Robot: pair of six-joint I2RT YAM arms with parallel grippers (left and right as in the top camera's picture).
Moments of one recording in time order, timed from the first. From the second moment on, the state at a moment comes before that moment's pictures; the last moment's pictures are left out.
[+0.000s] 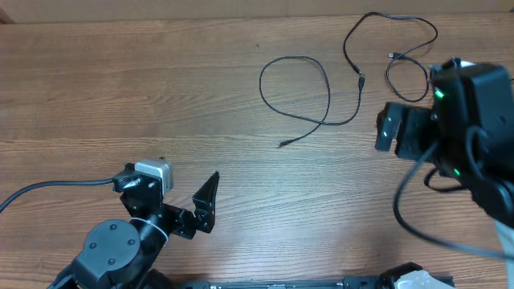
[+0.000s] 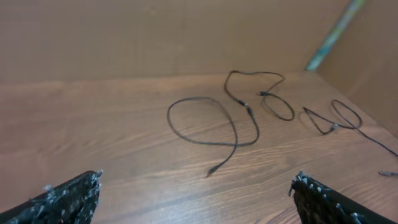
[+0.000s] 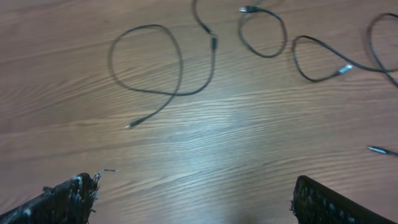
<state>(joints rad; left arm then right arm) -0.66 0.54 0.99 -0.75 -0.22 -0.31 0.34 1.29 1.98 -1.64 0.21 0.42</state>
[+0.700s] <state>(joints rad) -0.66 0.54 0.99 -0.81 -0.28 -0.15 0.34 1.24 1.98 -1.64 0.14 0.38</state>
